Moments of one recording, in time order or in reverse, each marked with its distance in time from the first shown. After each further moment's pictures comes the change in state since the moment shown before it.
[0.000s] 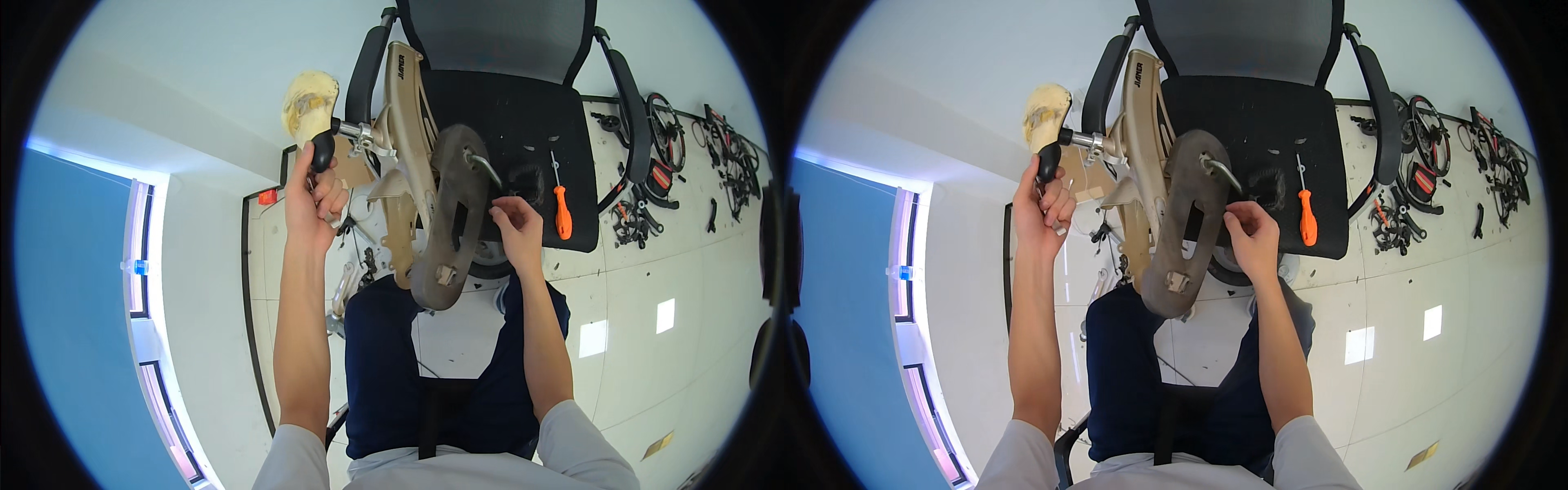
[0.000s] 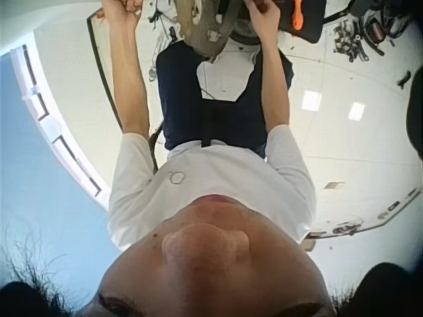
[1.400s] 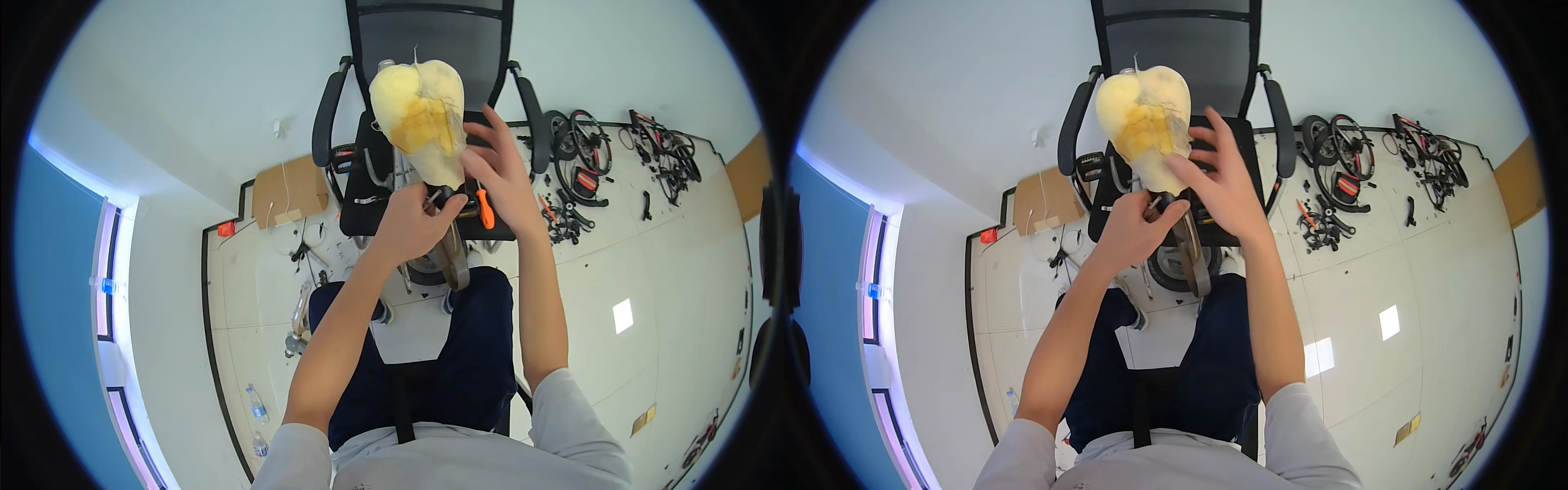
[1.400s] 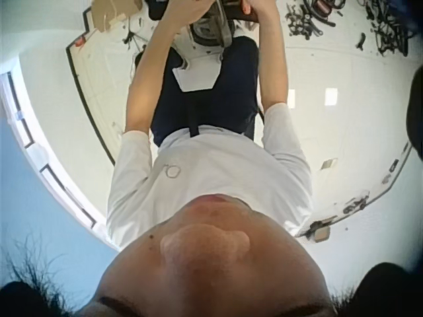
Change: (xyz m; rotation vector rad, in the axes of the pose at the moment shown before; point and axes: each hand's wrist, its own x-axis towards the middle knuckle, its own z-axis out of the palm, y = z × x) left_hand -0.109 -0.052 0.133 0.937 -0.413 0.338; right_hand -0.034 -0.225 -0.031 -0.040 -0.220 -0.302
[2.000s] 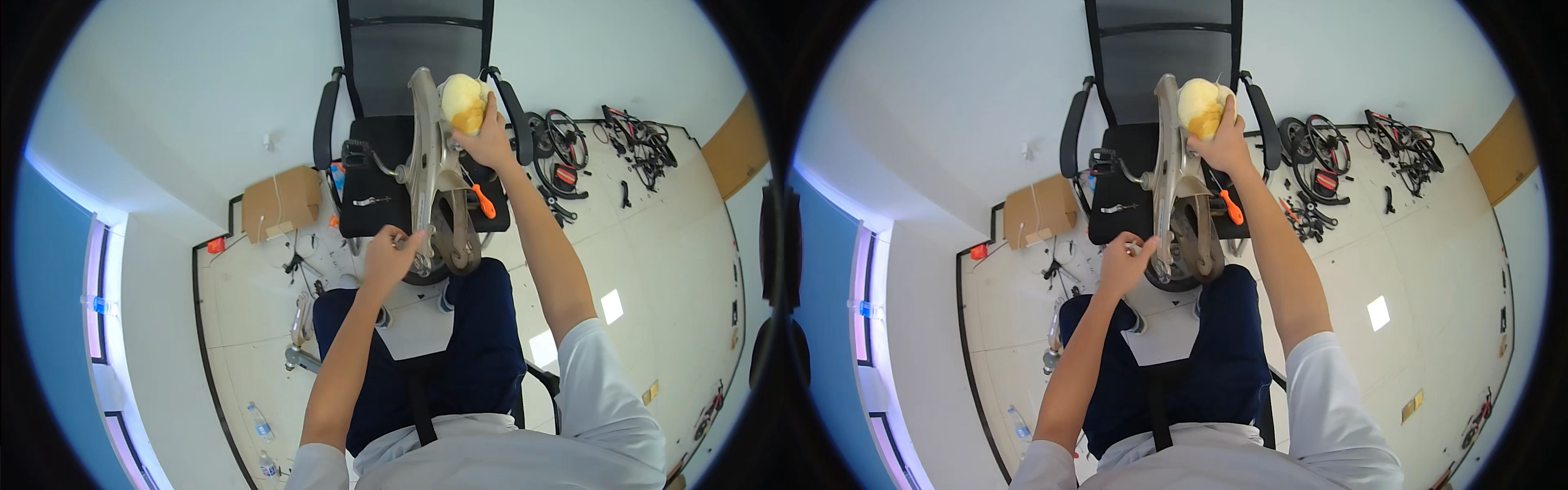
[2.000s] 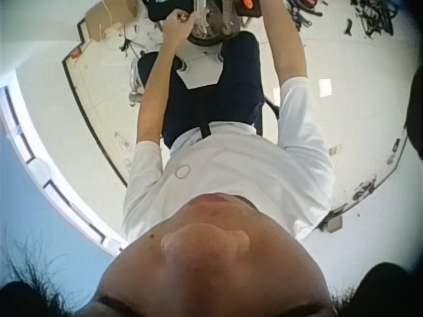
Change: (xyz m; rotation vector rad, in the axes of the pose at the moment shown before) left_hand -0.057 -0.104 0.005 0.122 0.128 -0.196; right_hand 0.070 0.081 -0.037 -0.896 0.288 -0.009
